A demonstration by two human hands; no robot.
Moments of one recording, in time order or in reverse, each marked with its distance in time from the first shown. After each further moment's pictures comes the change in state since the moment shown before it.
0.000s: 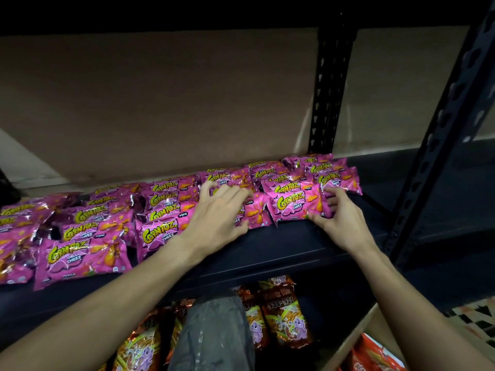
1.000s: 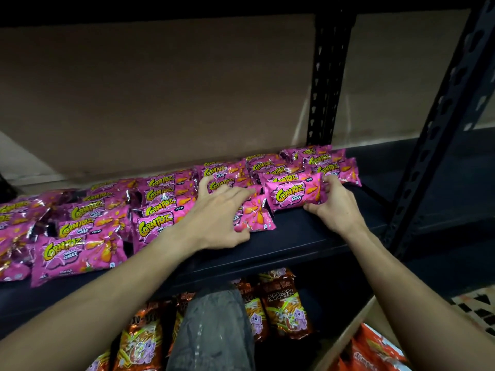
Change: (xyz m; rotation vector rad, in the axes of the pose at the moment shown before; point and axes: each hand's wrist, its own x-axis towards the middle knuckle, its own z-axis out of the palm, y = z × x) left_hand -0.001 0.002 -0.010 -0.007 -0.268 0.016; right_hand 0.011 -0.010 0.002 -0.029 -0.036 0.043
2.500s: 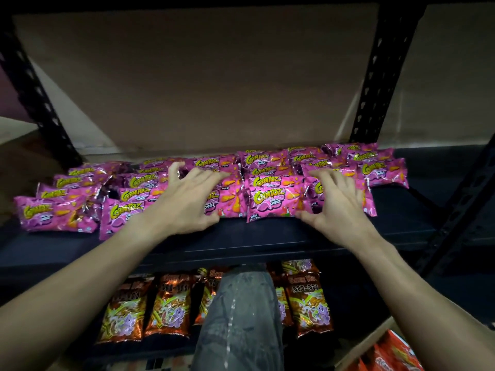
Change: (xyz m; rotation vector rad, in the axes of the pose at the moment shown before) left_hand -0.089 -0.068 -0.035 0.127 0.014 -0.208; right_hand -0.048 -0.062 0.040 -0.358 -0.058 -0.380
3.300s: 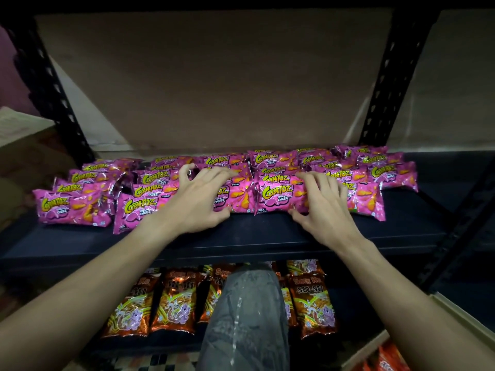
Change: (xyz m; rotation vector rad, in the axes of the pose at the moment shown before) left_hand -0.009 -0.006 0.007 -0.151 0.065 -0.028; right_hand 0.008 -0.019 0.037 -0.149 0.078 -0.175
